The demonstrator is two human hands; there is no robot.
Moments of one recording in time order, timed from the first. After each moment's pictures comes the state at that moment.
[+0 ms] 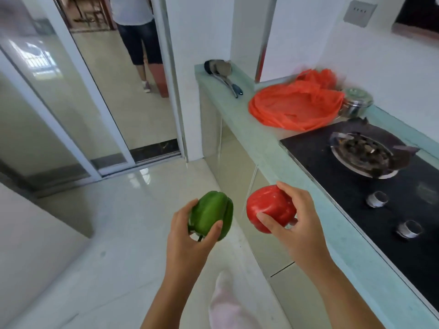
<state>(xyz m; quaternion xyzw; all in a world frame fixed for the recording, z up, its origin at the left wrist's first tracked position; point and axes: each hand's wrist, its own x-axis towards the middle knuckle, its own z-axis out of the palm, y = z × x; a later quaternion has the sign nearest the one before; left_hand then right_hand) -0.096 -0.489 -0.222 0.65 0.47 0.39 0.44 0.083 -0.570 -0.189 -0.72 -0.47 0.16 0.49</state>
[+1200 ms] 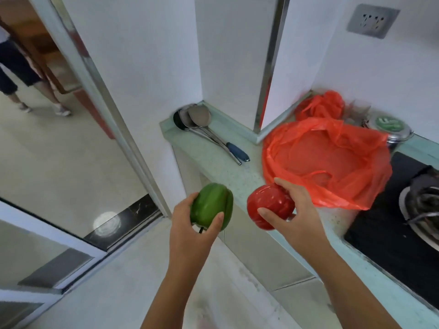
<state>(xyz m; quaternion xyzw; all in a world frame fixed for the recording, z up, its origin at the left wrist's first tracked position) 0.078 -0.001 -0.205 0.74 0.36 0.31 0.48 0.227 -0.134 -0.186 -0.80 -0.31 0.12 0.50</state>
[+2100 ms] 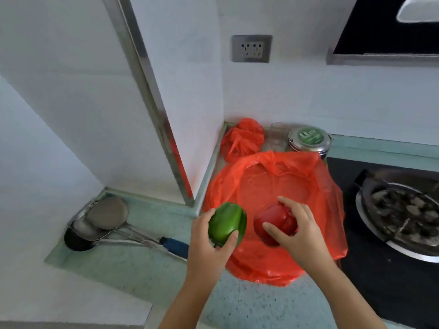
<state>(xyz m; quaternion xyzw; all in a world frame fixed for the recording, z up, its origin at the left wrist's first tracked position) 0.360 0.077 -0.234 0.82 0.11 0.16 0.53 0.413 -0.107 -0.205 -0.87 -0.08 -0.02 0.49</state>
